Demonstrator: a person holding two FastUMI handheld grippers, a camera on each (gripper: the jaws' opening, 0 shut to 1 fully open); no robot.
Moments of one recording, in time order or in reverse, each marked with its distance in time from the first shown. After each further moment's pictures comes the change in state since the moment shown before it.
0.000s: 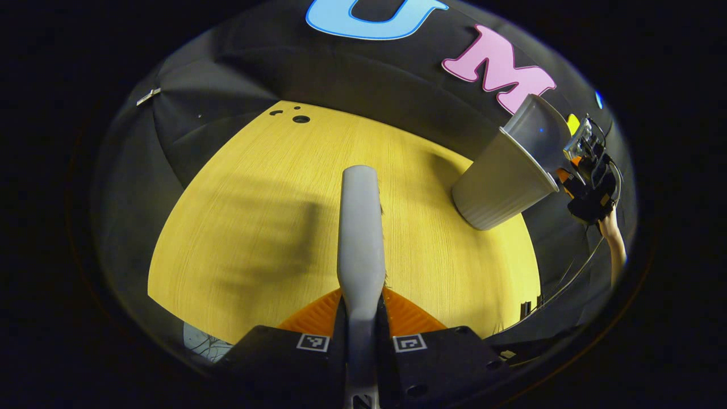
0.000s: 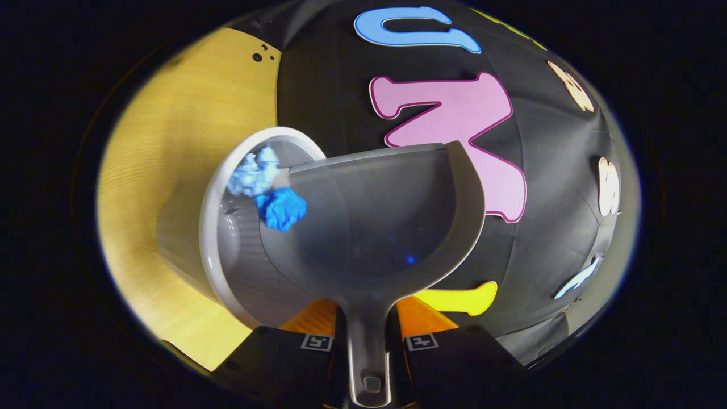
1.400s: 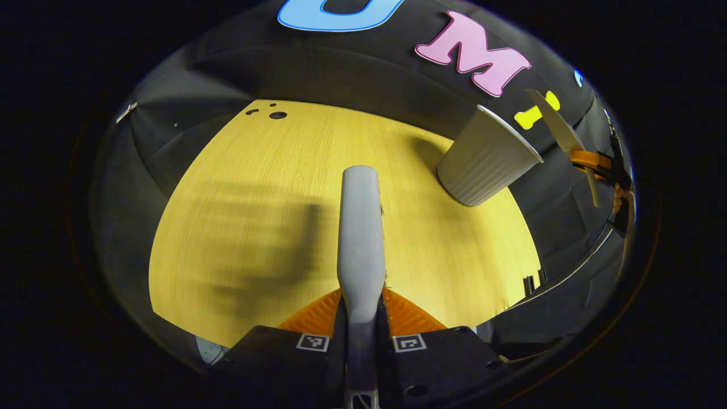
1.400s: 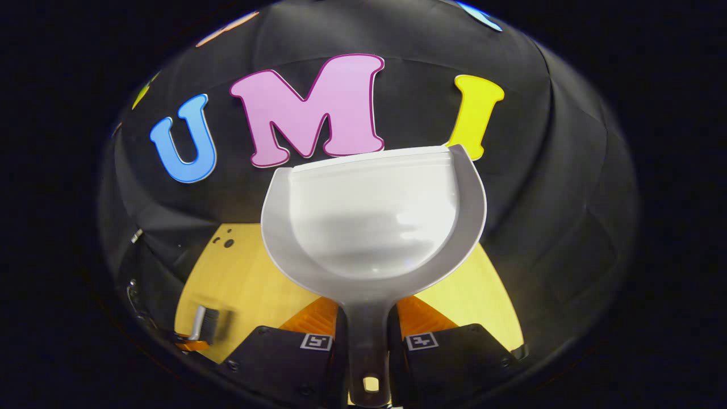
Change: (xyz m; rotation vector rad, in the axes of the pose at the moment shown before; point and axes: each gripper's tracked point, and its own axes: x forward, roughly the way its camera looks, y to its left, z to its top) left arm 0.003 0.009 -0.023 0.130 0.039 -0.047; right arm -0.042 0.030 -0.016 1.464 0.239 0.444
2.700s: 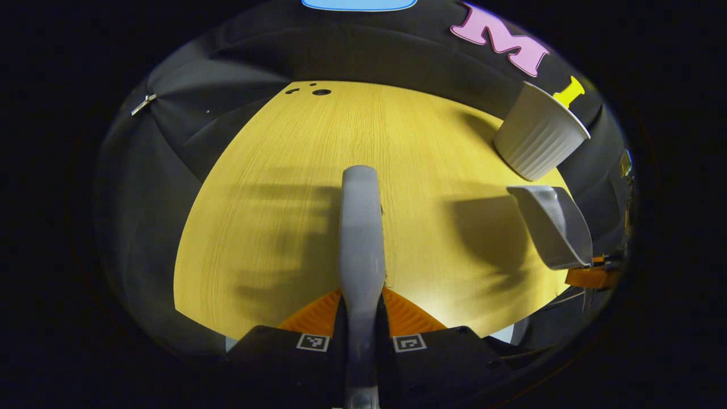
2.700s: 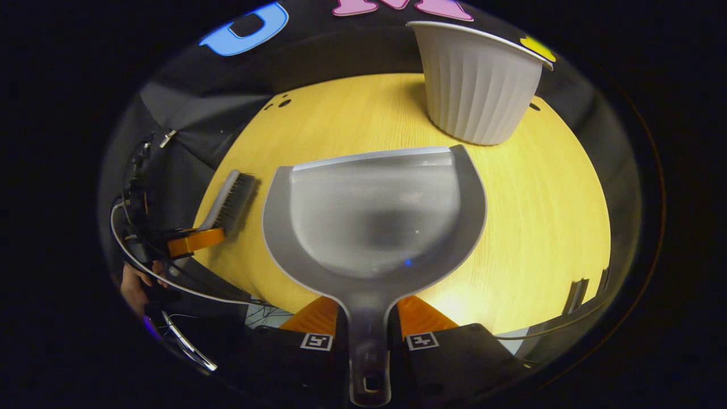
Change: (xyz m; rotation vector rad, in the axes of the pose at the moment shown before) left arm 0.029 0.088 -0.039 0.022 0.101 0.211; right arm 0.042 0.125 -0.301 -0.059 0.582 0.224
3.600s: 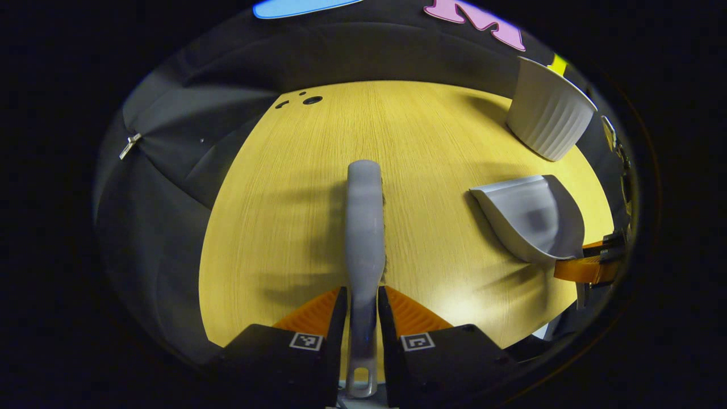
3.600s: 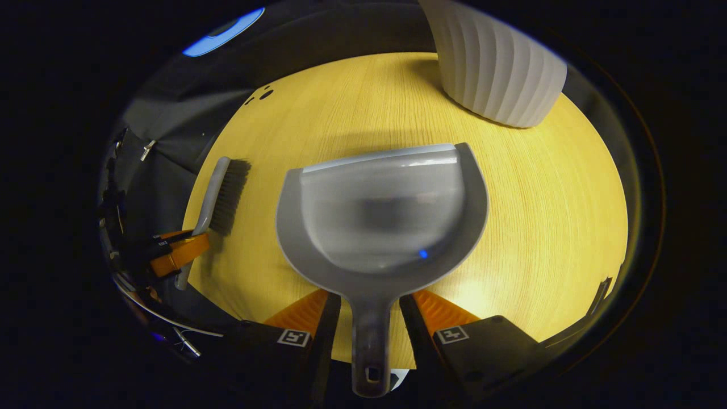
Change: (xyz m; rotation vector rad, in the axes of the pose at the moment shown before) left arm 0.022 0.009 0.030 0.136 -0.010 0.121; right arm 0.023 0.007 0.002 0.067 0.043 0.008
